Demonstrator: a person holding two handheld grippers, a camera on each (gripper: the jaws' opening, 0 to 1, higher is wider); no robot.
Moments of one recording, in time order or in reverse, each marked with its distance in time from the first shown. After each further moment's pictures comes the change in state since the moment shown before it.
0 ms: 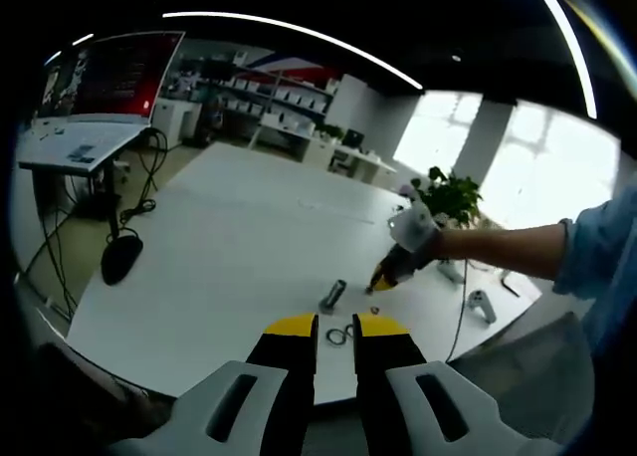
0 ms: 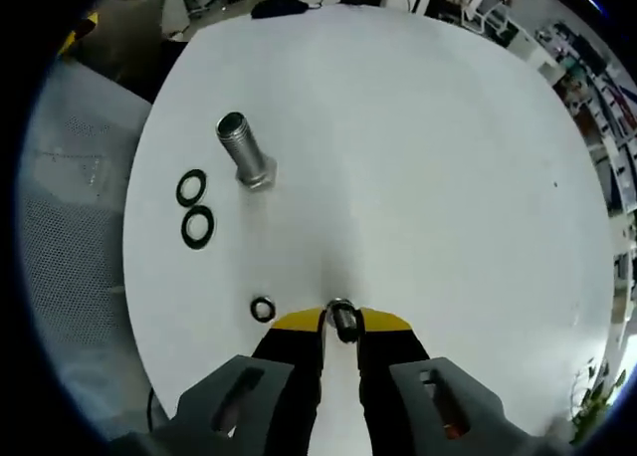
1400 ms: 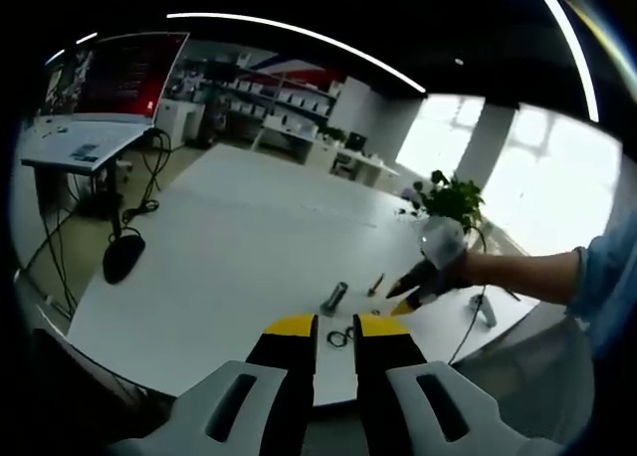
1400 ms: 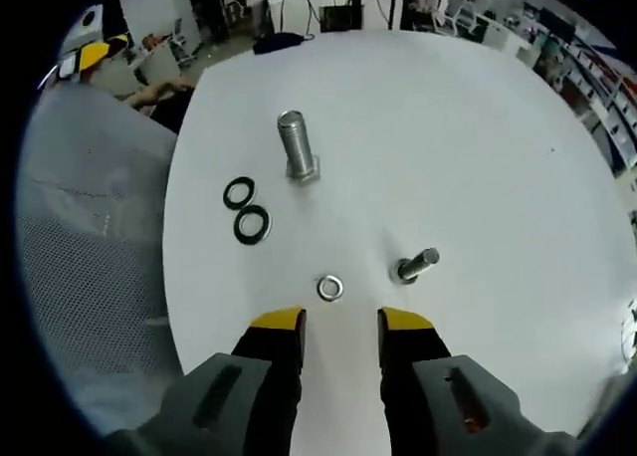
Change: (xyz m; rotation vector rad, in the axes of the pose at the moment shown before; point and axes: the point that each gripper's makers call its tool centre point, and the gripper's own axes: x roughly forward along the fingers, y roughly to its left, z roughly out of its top) left arm -0.001 0.002 0.002 -0.012 -0.015 0.009; right arm -0.014 0.055 -0.018 0.161 -0.155 0.069
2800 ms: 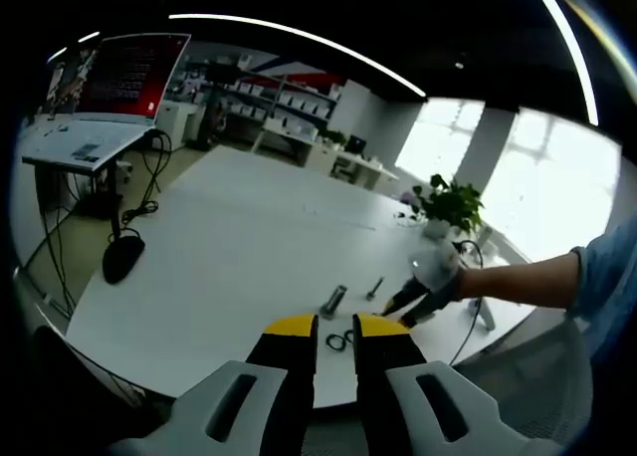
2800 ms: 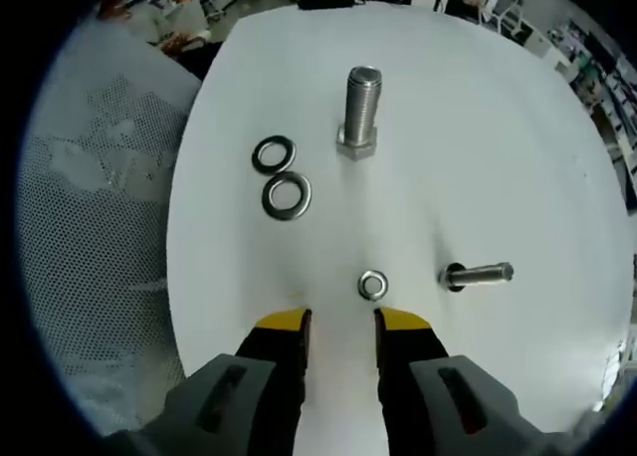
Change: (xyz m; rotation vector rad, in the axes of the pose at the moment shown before) left arm -0.001 -0.001 0.002 -0.006 -0.014 -0.004; right arm 0.020 0.019 0.002 -0.105 -0.004 0.005
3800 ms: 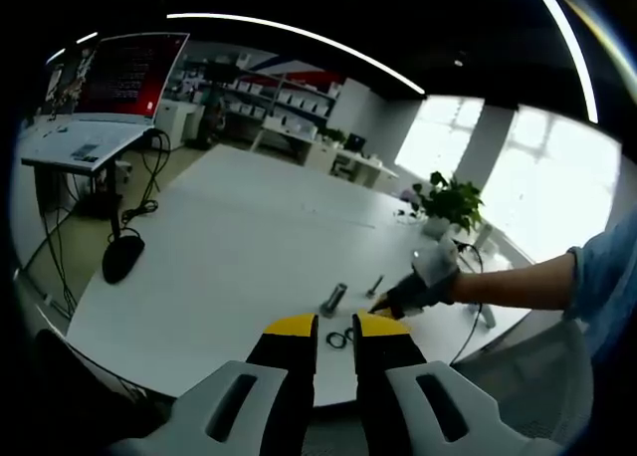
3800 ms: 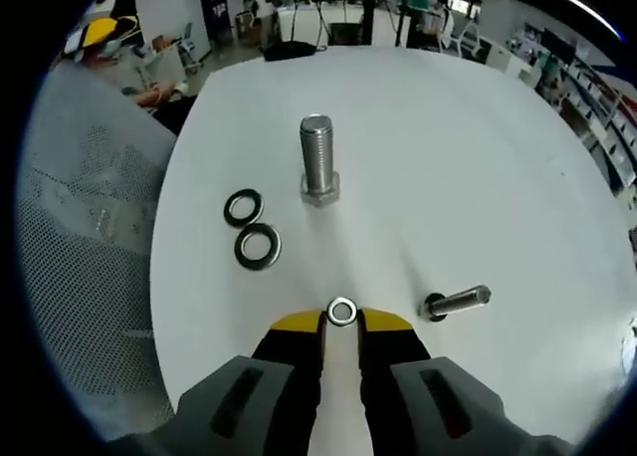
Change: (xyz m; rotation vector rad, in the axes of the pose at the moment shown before) left arm 0.000 0.000 -0.001 0.004 0.007 0.000; right arm 0.002 -0.009 0.016 0.035 -0.086 -0.052
